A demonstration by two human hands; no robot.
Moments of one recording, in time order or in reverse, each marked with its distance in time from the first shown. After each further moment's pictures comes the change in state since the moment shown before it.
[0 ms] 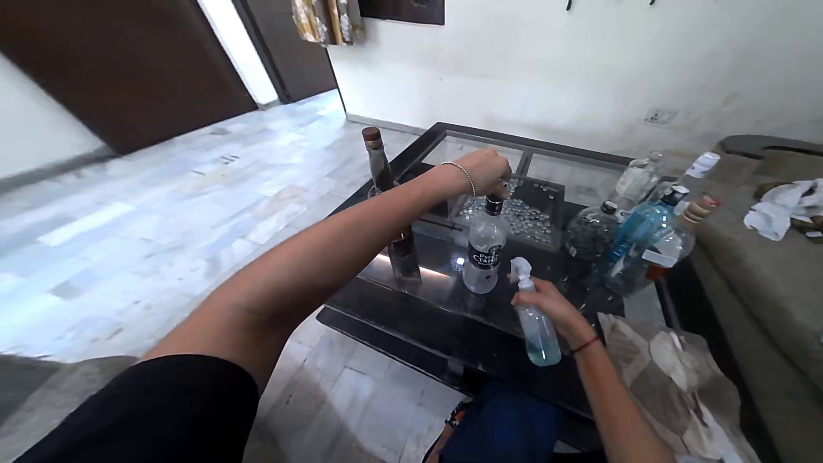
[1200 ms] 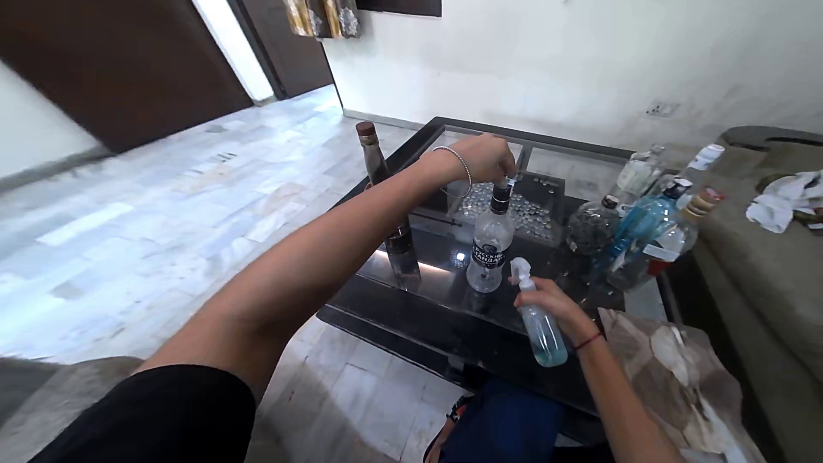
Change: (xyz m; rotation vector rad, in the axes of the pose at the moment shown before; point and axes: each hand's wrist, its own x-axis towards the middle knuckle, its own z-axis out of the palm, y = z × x) left_hand -0.009 0.004 -0.016 -0.138 0.025 -0.004; right_hand 0.004 0.011 -0.005 -0.014 -0.031 0.016
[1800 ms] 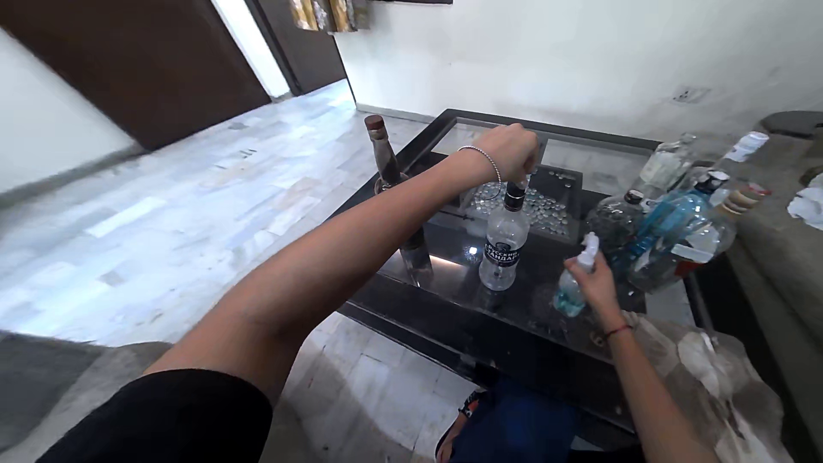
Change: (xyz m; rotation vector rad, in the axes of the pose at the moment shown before) left_hand 0.011 0.017 0.004 0.111 0.027 -0.094; right_hand 0.033 0.030 -0.039 -0.083 0.597 -0.265
